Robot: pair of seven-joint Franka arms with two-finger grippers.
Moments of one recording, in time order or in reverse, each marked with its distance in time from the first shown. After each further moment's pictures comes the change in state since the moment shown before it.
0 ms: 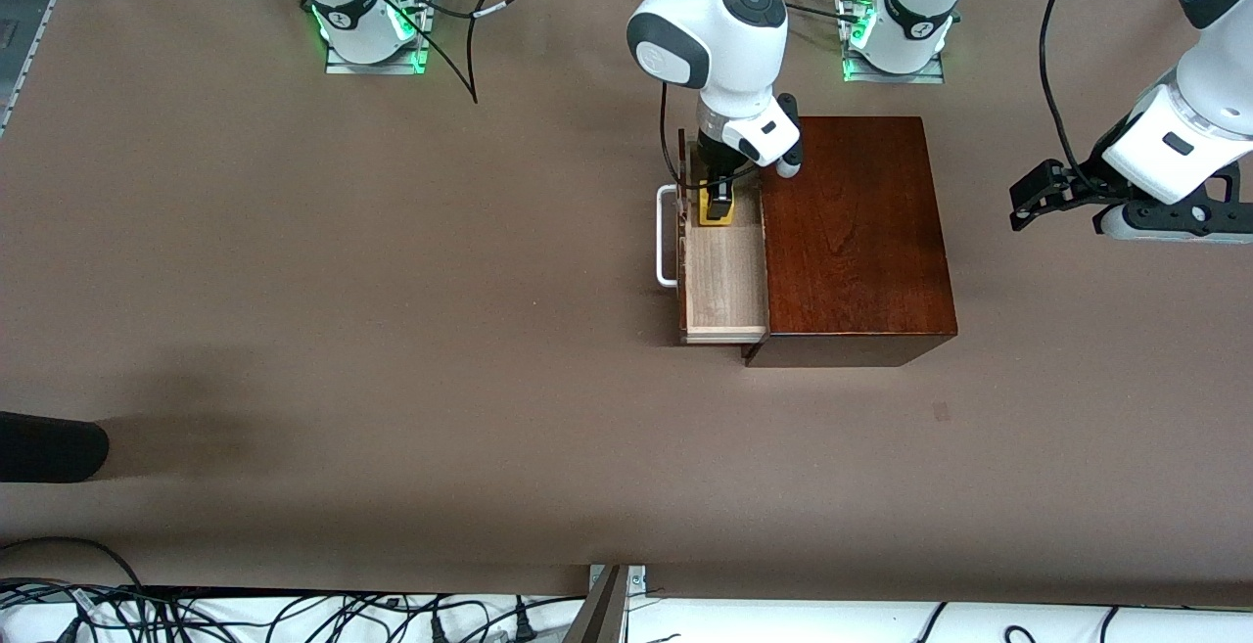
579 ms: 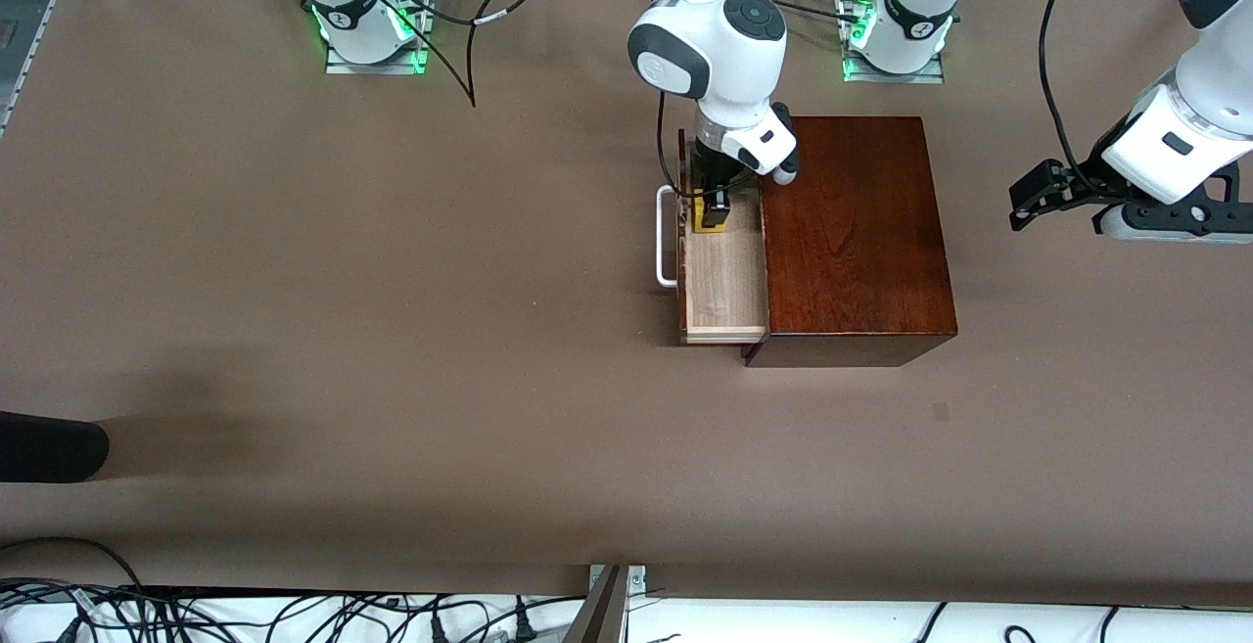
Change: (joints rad) left arm 0.000 0.000 0.000 0.000 0.000 0.000 0.000; right arm -0.001 0.015 -0.003 0.001 -0.031 -0.003 -0.048
